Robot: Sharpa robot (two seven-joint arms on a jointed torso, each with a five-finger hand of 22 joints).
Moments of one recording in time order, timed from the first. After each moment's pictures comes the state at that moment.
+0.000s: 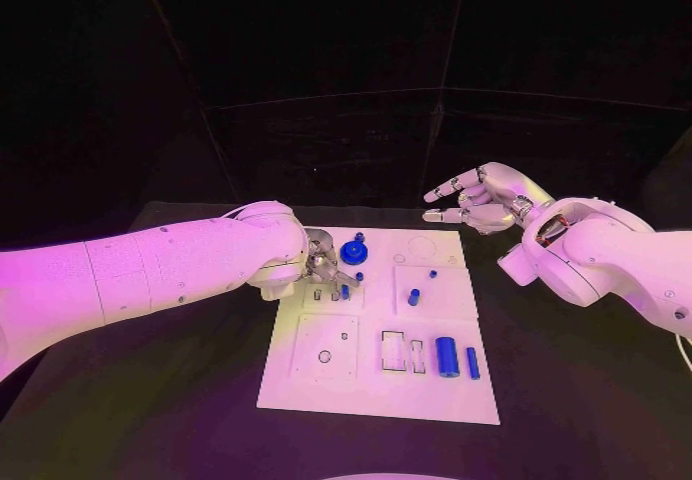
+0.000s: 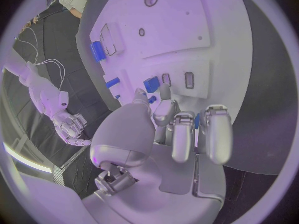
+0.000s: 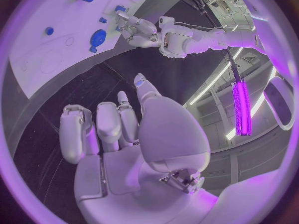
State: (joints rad) left arm 1.36 -0.62 -0.16 1.38 -0.97 0.10 -0.61; left_hand 1.14 0.09 -0.24 0.28 0.05 0.97 0.04 0.58 0.57 1.33 -0.03 1.19 1.12 1.47 -0.08 1.57 1.31 0.06 1.47 0.03 1.45 1.31; right arm 1.31 -0.88 -0.02 1.59 -0.87 -0.37 0.04; right_hand 1.34 0.01 0.03 0.03 0.17 0.93 0.16 0.11 0.08 1.41 0.07 1.33 1.31 1.45 0.00 1.28 0.87 0.03 1.43 0.11 1.48 1.31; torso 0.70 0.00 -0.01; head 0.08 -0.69
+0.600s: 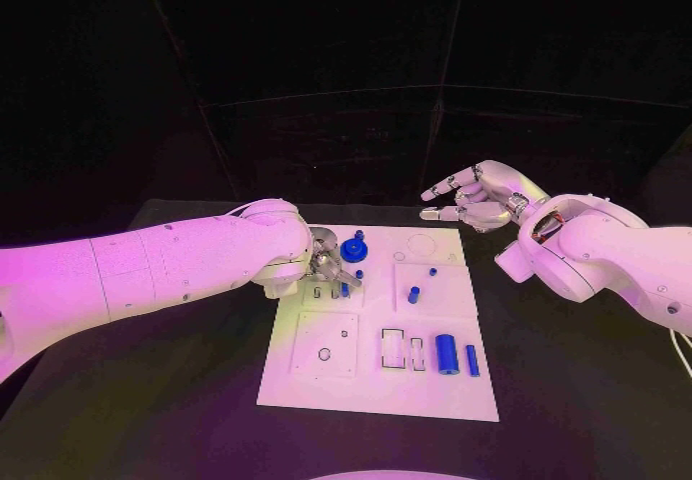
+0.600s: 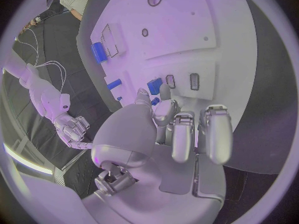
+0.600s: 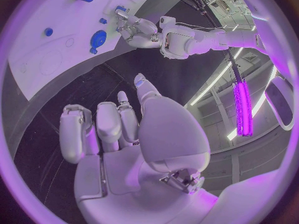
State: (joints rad) left arm 1.36 -0.61 -0.16 1.38 -0.97 0.11 -0.61; left_hand 1.17 0.11 -0.24 0.27 0.05 0.95 0.04 0.60 0.61 1.33 -0.03 1.20 1.13 1.47 -0.08 1.57 1.31 0.06 1.47 0.03 1.45 1.31; right arm 1.31 -0.87 -0.02 1.58 -0.87 -0.36 0.03; right_hand 1.34 0.01 0.02 0.03 0.18 0.93 0.16 0.11 0.08 1.41 0.07 1.33 1.31 1.46 -0.01 1.27 0.87 0.03 1.43 0.11 1.47 1.31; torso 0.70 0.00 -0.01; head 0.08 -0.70
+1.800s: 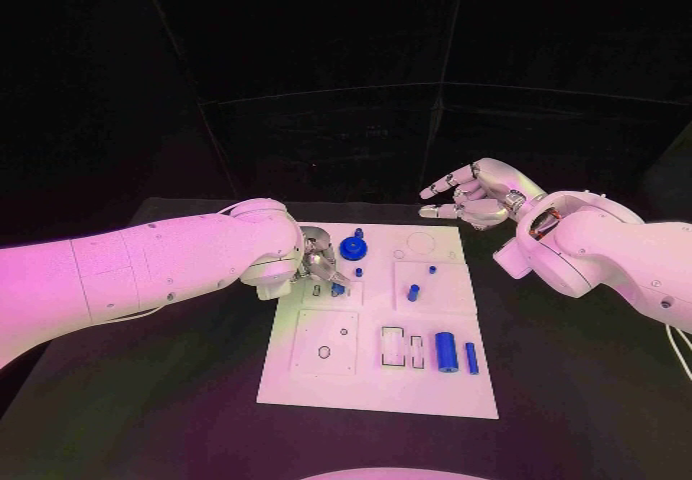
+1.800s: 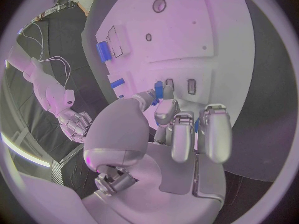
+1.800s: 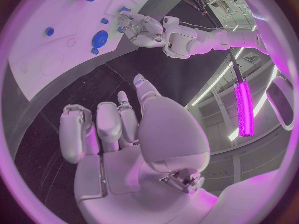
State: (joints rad) left arm 1.36 -0.66 -0.16 1.42 -0.92 0.09 -0.59; left_hand 1.20 -0.07 0.48 0.18 0.11 0.90 0.04 0.58 0.70 1.32 -0.02 1.18 1.11 1.46 -0.09 1.57 1.31 0.06 1.46 0.02 1.44 1.31; right arm 1.31 -0.85 -0.02 1.56 -0.88 -0.35 0.02; right_hand 1.35 0.01 0.02 0.02 0.22 0.93 0.16 0.12 0.08 1.41 0.07 1.33 1.31 1.46 -0.01 1.27 0.87 0.03 1.43 0.11 1.47 1.31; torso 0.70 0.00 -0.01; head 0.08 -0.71
